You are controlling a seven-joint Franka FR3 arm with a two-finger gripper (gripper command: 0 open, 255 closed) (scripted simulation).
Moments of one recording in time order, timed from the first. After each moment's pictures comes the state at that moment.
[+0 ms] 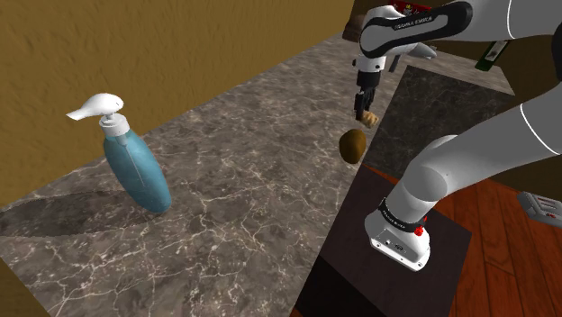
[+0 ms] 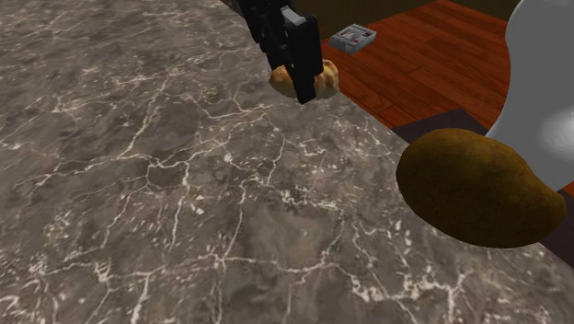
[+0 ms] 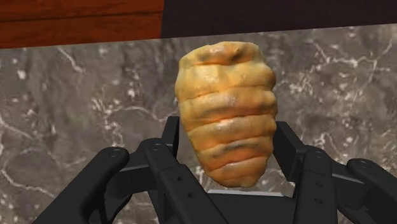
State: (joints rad) arm -0.09 -0.46 -0.36 -2.49 -0.20 1.78 -0.43
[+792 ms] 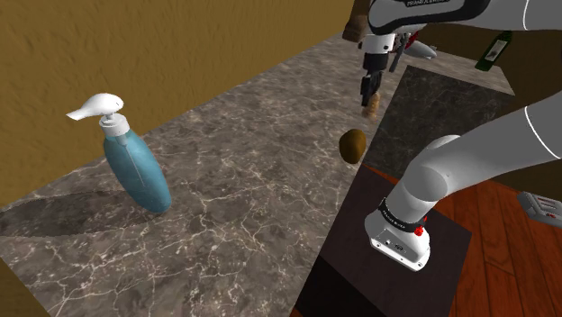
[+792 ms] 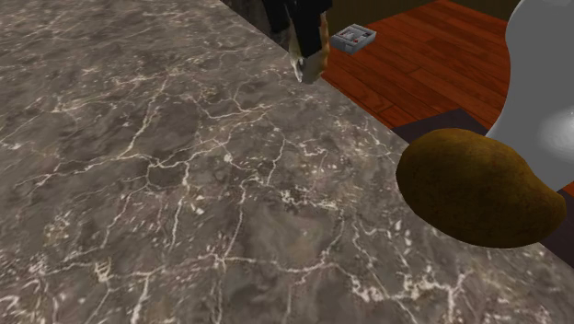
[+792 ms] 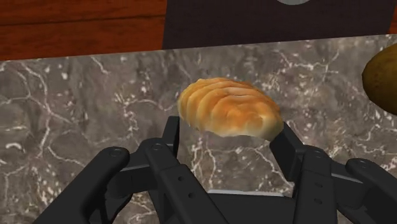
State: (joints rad) arm -0.08 -0.50 -0.34 -2.37 -0.19 1.62 -0.44
